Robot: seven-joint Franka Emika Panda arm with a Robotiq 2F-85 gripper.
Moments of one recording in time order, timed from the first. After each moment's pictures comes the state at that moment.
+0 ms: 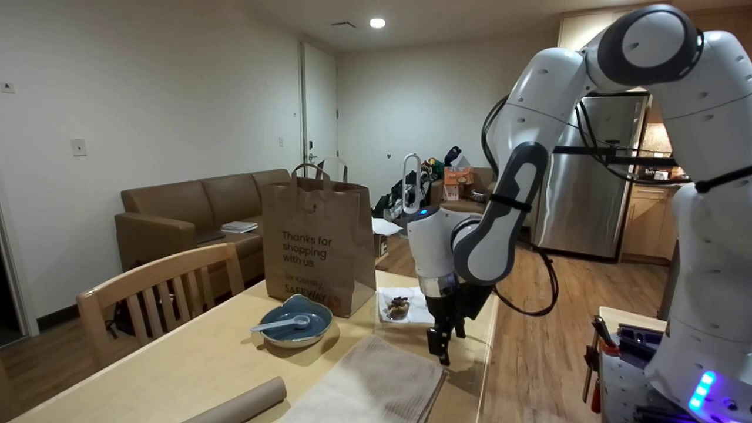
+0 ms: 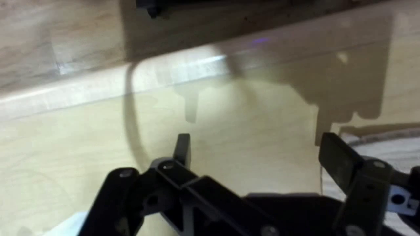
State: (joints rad) arm 0.27 0.43 0.01 -2.37 -0.21 2.56 0.55
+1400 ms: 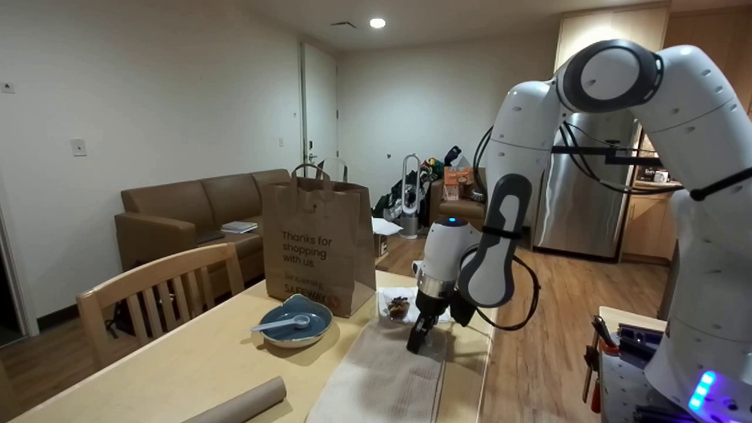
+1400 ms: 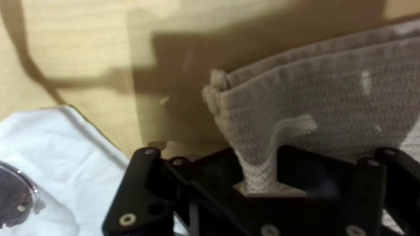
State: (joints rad) arm 0.31 0.58 -0.13 -2.39 -0.10 3.15 0.28
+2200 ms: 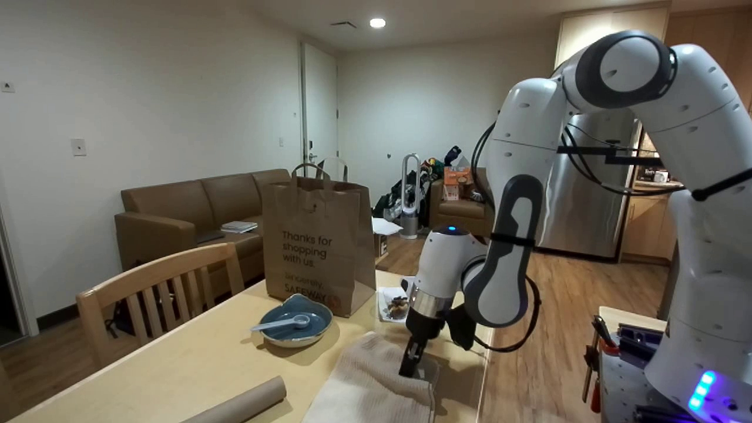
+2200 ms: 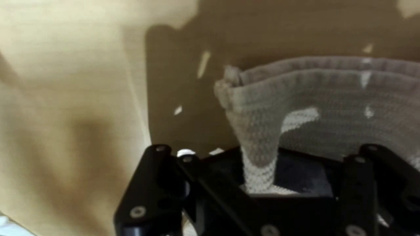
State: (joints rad) arm 0.33 0.58 0.03 -2.39 -0.08 3.18 0.26
